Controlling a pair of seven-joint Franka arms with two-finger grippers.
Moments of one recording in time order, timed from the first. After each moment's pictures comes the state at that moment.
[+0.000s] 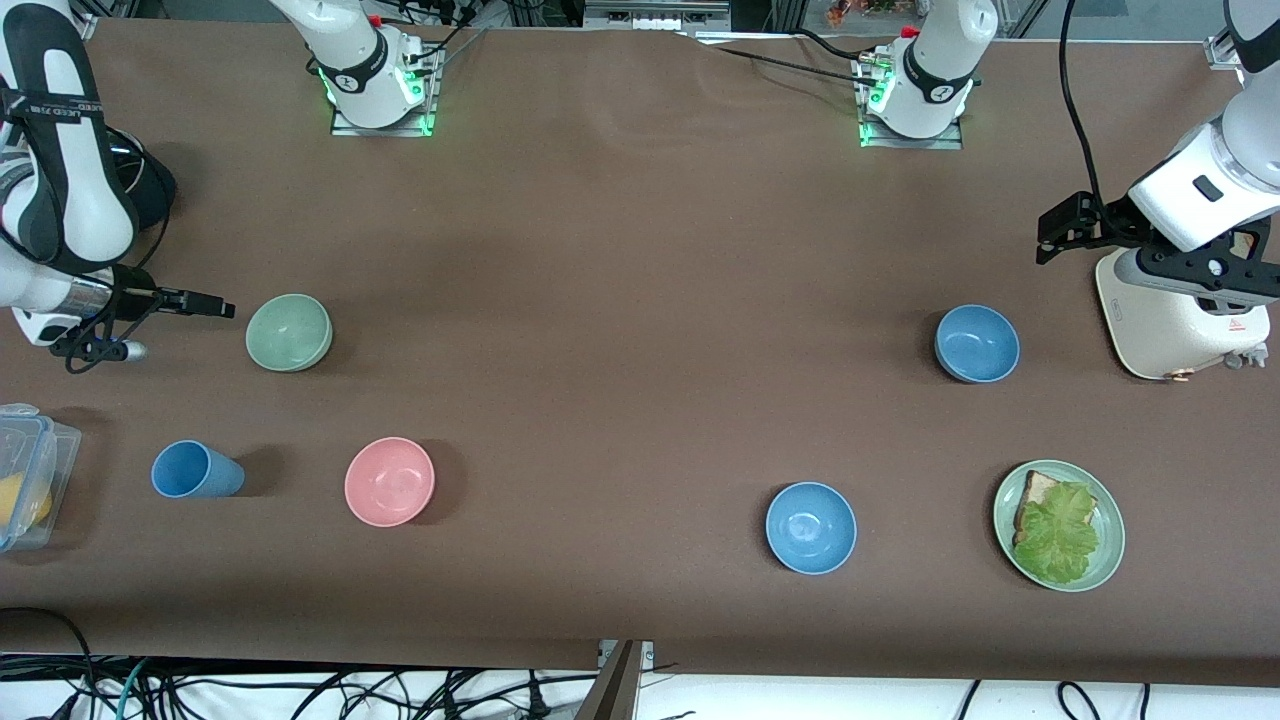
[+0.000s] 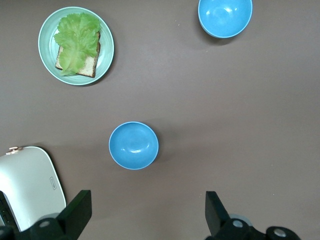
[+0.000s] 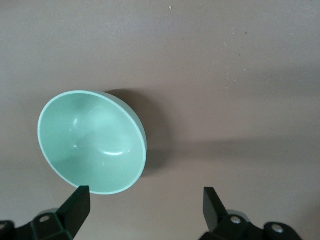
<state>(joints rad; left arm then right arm) -0.09 0.03 0.02 -1.61 -0.01 1.59 0.10 -0.13 0.29 -0.21 -2.05 0.20 2.08 -0.35</state>
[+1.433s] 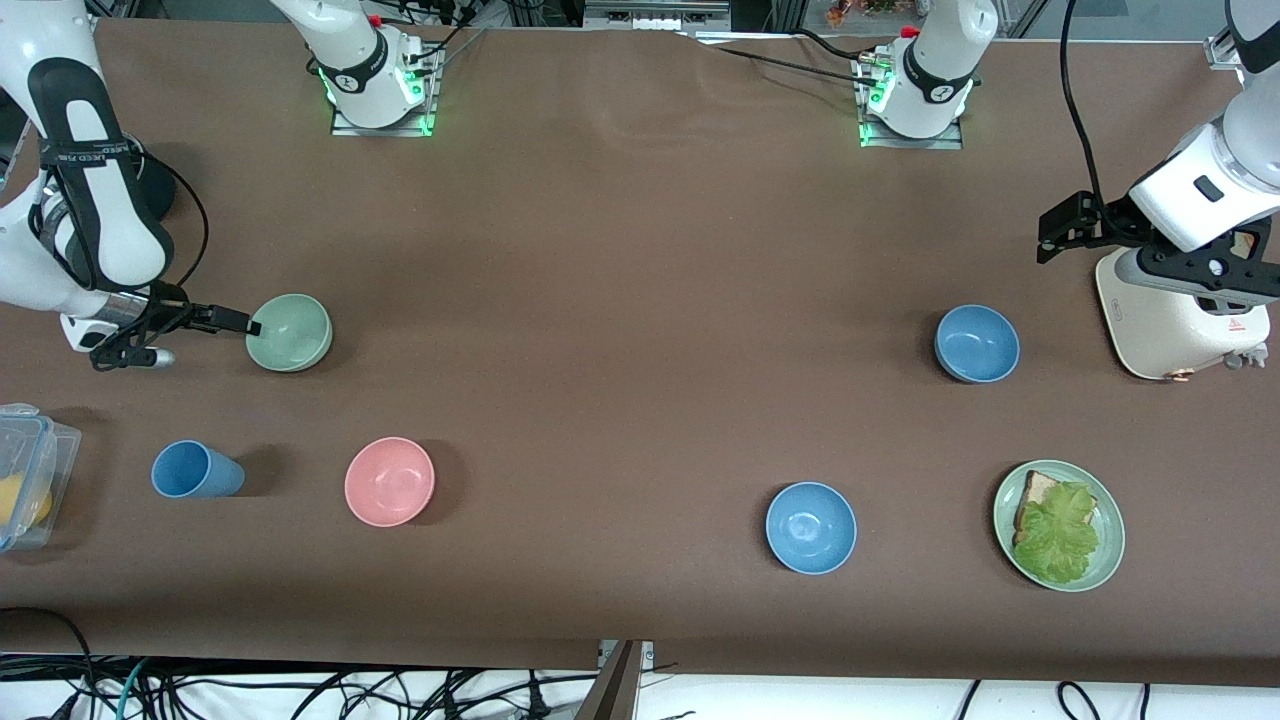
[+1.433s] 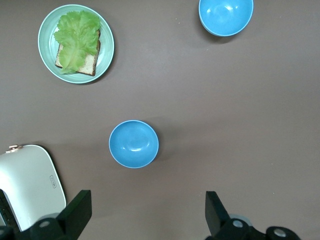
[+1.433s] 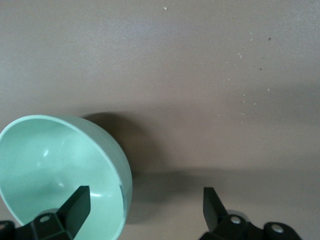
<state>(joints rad) -0.09 0.03 0.02 -1.61 -0.01 1.58 0.10 -0.14 0.40 -0.21 -2.12 0.37 2.29 -0.52</state>
